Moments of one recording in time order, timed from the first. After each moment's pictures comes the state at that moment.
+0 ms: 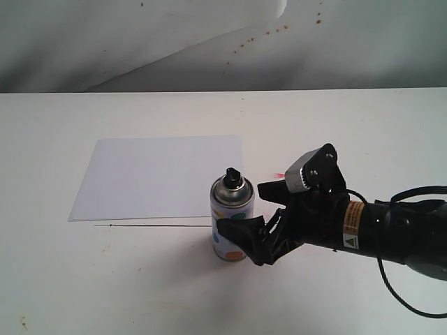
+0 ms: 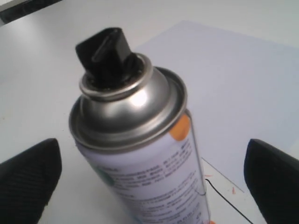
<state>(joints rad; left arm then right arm) -0.15 0.00 0.00 -0.09 0.33 0.11 0.39 1.83 -0.53 -0.78 -0.91 0.52</state>
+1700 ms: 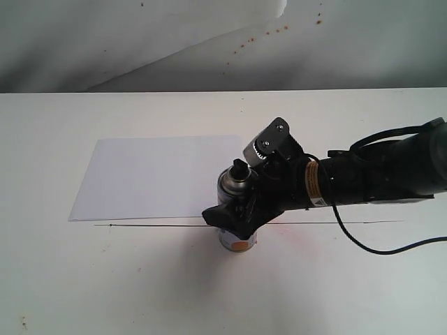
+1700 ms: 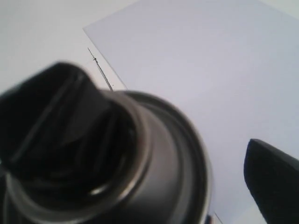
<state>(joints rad) -0.15 0.00 0.00 -0.09 0.33 0.11 0.40 1.93 -0.87 -1.27 -0.65 0.91</state>
